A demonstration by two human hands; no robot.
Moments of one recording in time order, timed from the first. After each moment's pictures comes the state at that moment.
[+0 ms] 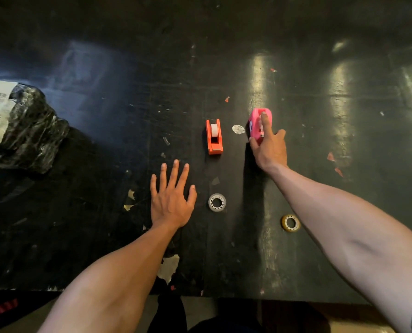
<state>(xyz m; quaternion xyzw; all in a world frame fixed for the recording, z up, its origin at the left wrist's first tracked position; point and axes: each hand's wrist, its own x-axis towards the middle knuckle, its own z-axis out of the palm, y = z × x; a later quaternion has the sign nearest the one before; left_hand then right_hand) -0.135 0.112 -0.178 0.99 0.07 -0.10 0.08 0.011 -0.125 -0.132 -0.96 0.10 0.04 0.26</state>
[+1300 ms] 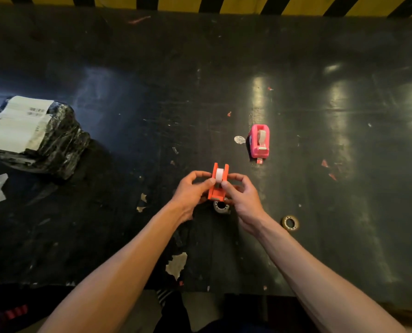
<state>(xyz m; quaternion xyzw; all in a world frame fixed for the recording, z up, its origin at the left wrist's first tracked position) -0.123 0.089 -0.081 0.61 0.26 -0.22 0.71 -0.131 -0.067 -0.085 -0.64 0.16 0.19 0.73</state>
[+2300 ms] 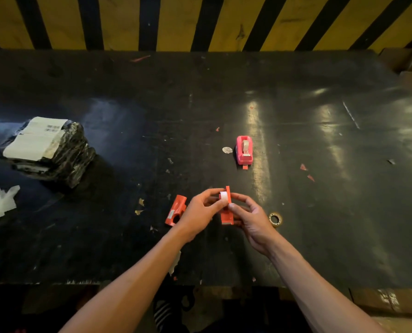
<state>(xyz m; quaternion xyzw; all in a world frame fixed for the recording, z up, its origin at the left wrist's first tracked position) -0.187 0.049 -0.058 0.73 0.06 -0.22 0.64 -0.197 -0.122 -0.065 -0.58 0.13 0.23 0.77</state>
